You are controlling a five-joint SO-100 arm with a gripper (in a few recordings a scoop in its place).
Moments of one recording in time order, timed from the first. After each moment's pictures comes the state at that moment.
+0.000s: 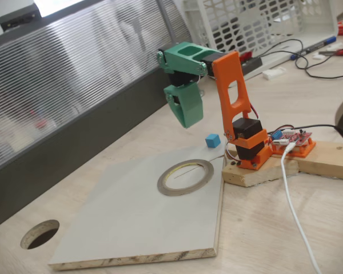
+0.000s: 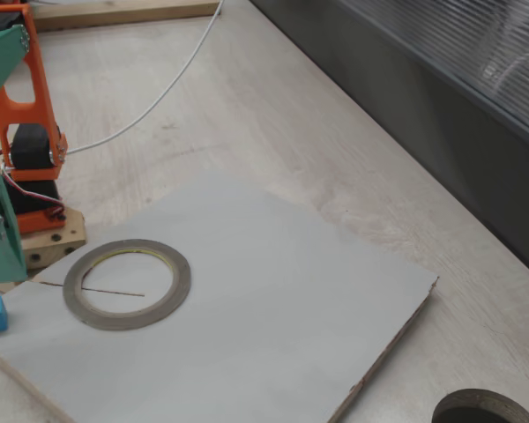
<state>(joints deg) 52.5 94.2 87.6 95.5 94.3</state>
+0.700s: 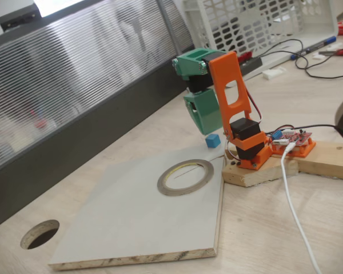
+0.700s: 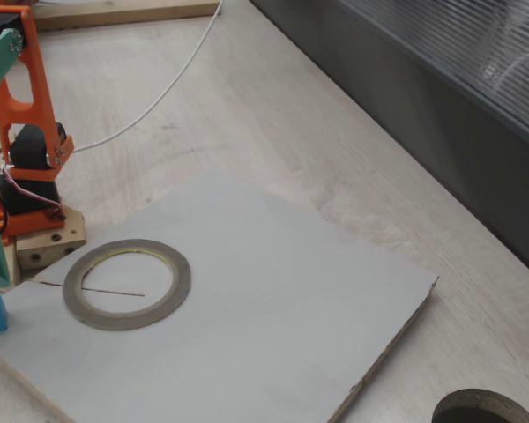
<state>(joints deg) 63.6 92.8 97.6 94.8 94.3</state>
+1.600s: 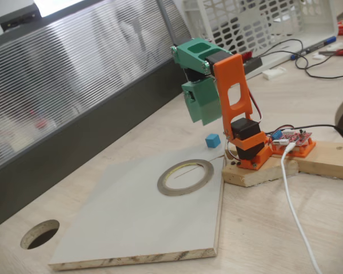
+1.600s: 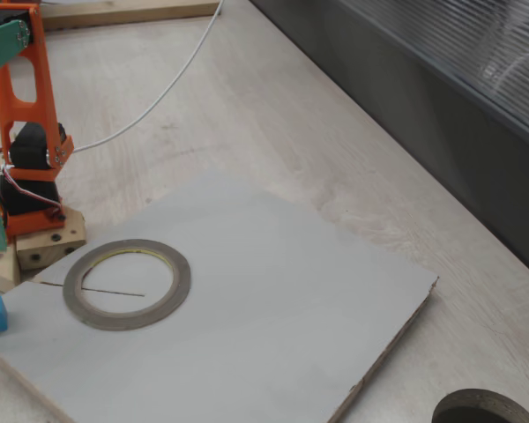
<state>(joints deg) 63.4 99.8 93.8 106.5 94.3</state>
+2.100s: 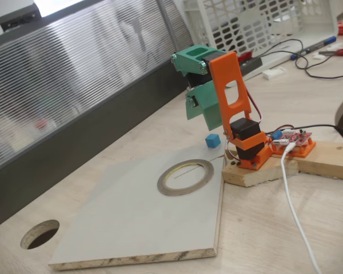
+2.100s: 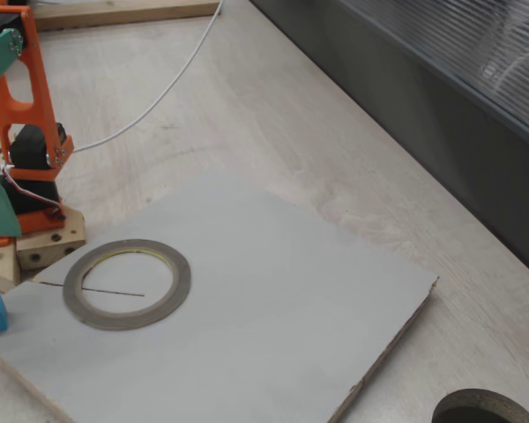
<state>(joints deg) 63.4 92.8 93.7 114.0 94.3</state>
